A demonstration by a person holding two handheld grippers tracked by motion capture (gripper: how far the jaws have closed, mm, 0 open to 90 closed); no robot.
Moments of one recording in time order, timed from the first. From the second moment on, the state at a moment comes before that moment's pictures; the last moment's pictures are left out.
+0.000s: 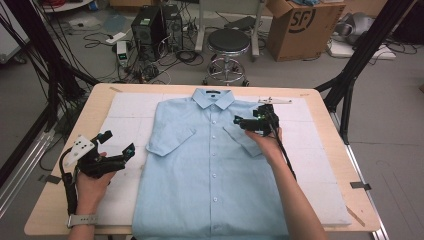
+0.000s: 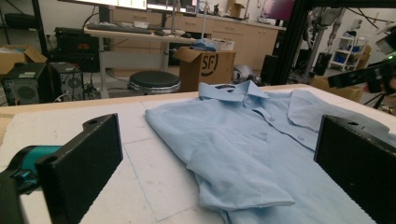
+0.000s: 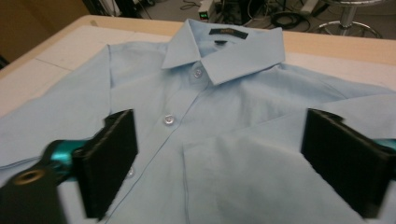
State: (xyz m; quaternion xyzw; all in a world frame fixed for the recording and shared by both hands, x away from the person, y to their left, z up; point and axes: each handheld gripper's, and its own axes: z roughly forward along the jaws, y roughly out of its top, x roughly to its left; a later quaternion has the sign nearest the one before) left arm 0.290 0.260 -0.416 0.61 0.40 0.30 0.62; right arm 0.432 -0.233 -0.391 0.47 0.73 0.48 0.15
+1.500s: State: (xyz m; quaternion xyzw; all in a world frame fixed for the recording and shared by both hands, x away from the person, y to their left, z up) left arm 0.295 0.244 -0.406 0.63 0.36 0.29 0.62; right arm 0.290 -0.360 -0.418 0.38 0.66 0.58 0.30
